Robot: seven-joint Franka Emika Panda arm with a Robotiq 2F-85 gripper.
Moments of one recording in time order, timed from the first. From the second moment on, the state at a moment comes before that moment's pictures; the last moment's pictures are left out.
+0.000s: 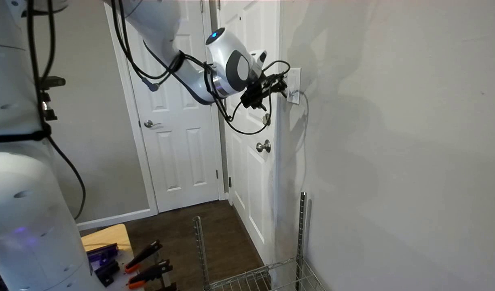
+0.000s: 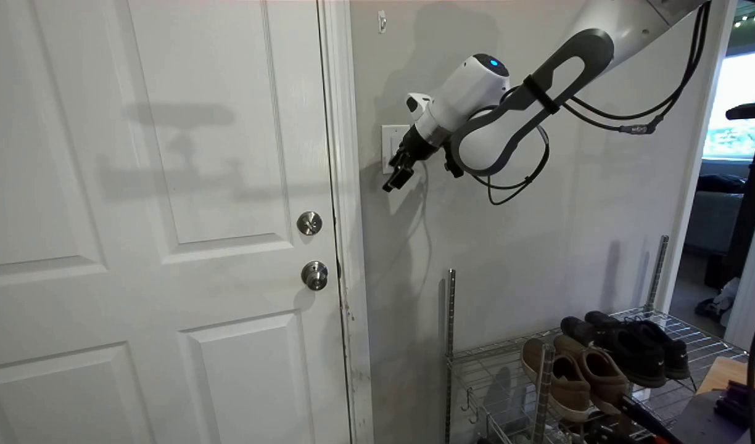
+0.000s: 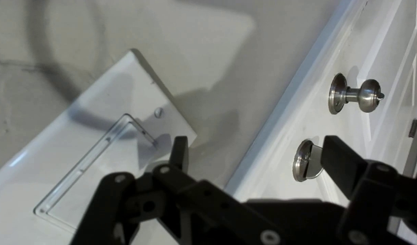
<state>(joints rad) 0.08 0.07 0.06 -2.16 -0.41 3.14 -0.37</state>
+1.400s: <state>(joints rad) 0.08 0.06 0.05 -2.18 -0.41 3.14 -0.37</state>
